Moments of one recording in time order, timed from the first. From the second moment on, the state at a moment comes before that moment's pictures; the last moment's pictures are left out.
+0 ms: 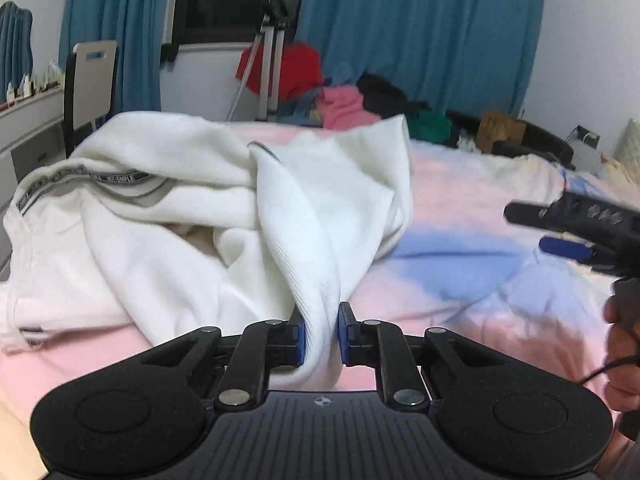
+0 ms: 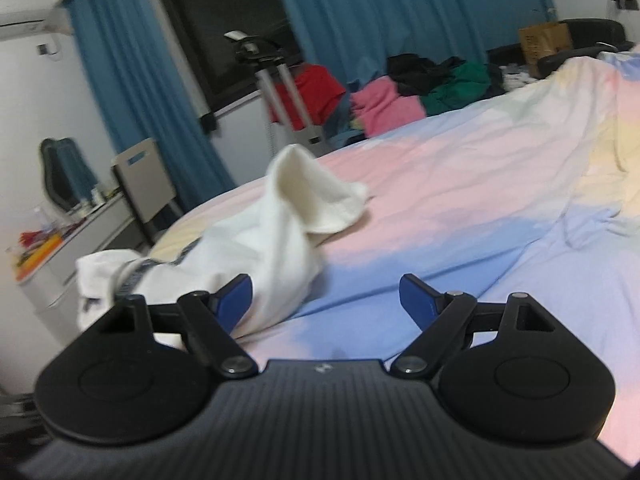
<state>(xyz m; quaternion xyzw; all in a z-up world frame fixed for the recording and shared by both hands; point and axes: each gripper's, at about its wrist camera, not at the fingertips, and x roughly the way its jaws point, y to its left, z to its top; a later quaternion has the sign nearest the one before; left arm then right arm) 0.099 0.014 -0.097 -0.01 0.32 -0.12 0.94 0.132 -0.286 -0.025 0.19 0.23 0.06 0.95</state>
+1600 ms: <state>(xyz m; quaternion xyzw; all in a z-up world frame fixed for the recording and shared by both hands) 0.151 0.082 -0.170 -0.18 0.24 -0.24 0.92 0.311 -0.264 0.088 0.12 0.24 -0.04 0.96</state>
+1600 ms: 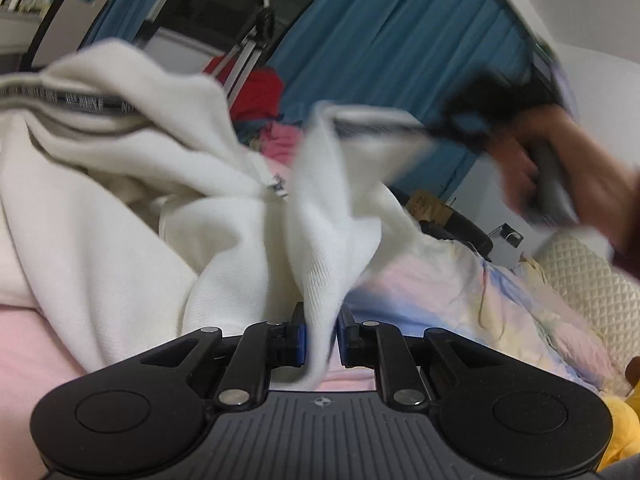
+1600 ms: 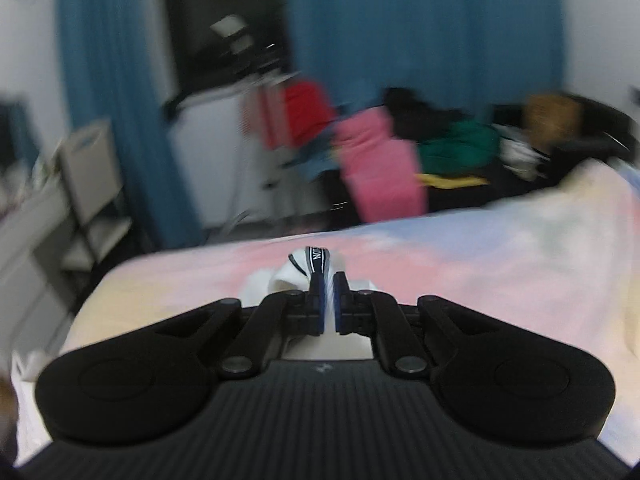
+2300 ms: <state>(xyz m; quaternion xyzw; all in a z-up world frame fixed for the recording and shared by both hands) 0.127 0.039 -0.146 -0.06 0.33 -0.15 0.93 0.126 -0.460 -0.062 0.48 0.28 -0.14 0.82</state>
